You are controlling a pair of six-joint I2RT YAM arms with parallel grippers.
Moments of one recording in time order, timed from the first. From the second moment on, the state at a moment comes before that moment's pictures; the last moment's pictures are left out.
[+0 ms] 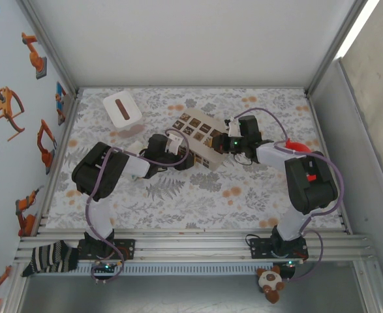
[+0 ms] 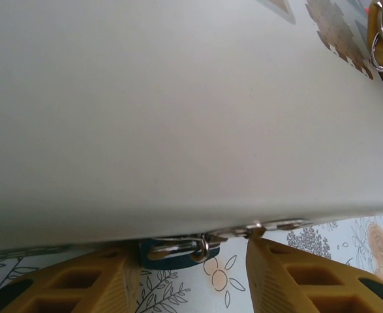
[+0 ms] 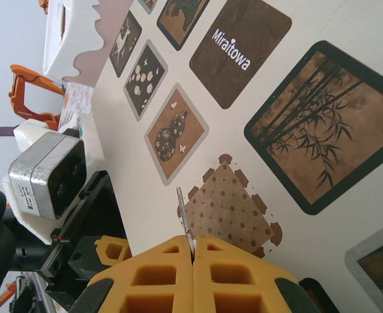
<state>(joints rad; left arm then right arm) -0.59 1.96 0.83 0.51 0.56 -0.32 0.34 1.72 0.94 0.08 -0.66 0.56</state>
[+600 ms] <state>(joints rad) -0.60 1.96 0.83 0.53 0.50 -0.38 0.34 1.71 0.93 0.09 -0.65 0.56</state>
